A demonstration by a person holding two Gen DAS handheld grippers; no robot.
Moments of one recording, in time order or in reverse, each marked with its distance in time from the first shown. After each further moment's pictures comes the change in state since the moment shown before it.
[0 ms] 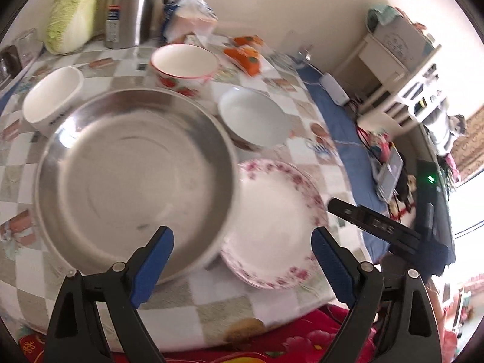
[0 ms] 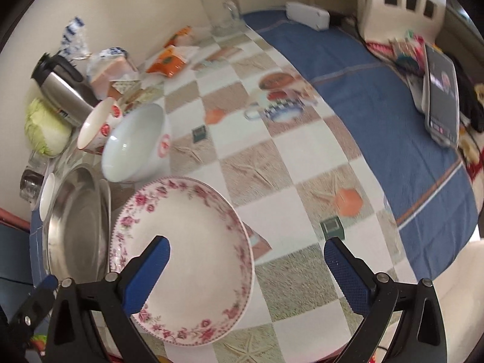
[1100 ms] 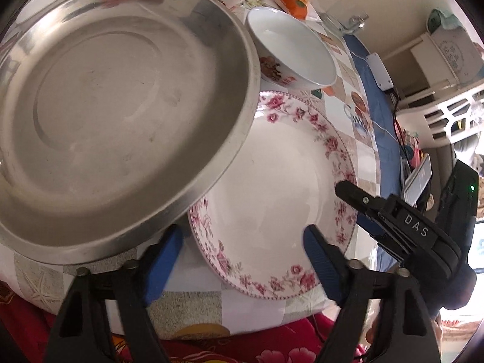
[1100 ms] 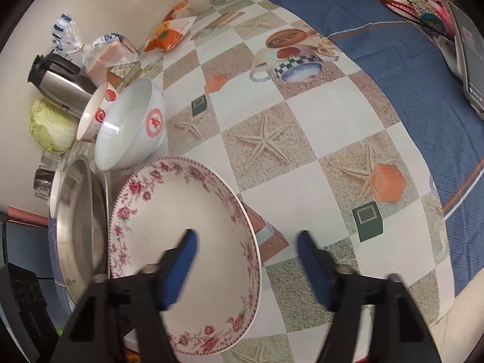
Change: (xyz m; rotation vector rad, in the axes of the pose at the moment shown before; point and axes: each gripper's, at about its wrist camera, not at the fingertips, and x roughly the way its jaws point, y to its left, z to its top) left arm 0.081 0.006 -0.026 -0.266 0.173 0.041; right arm 0.044 -0.009 0.011 0.015 0.092 0.141
